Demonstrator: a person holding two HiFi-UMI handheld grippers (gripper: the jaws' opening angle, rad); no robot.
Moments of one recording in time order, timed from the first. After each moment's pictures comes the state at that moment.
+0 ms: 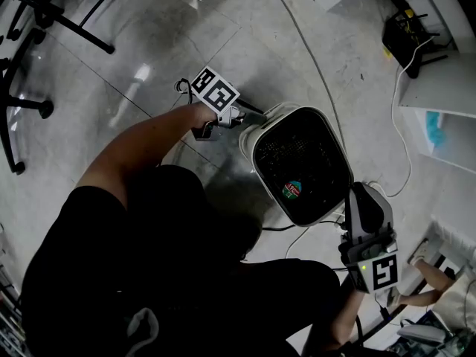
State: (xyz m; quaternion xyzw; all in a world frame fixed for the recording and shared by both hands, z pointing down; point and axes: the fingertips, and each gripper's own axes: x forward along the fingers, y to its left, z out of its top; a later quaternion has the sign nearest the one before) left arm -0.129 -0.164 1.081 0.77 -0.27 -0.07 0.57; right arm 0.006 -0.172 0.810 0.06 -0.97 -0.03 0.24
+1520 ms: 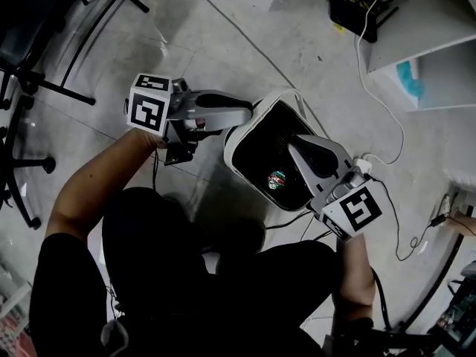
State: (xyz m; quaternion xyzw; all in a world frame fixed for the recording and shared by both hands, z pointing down) left arm -0.122 -0.164 0.818 0.89 -0.19 -0.19 0.38; right arm -0.046 -0.159 0.814 0.02 -0.98 0.03 0.20
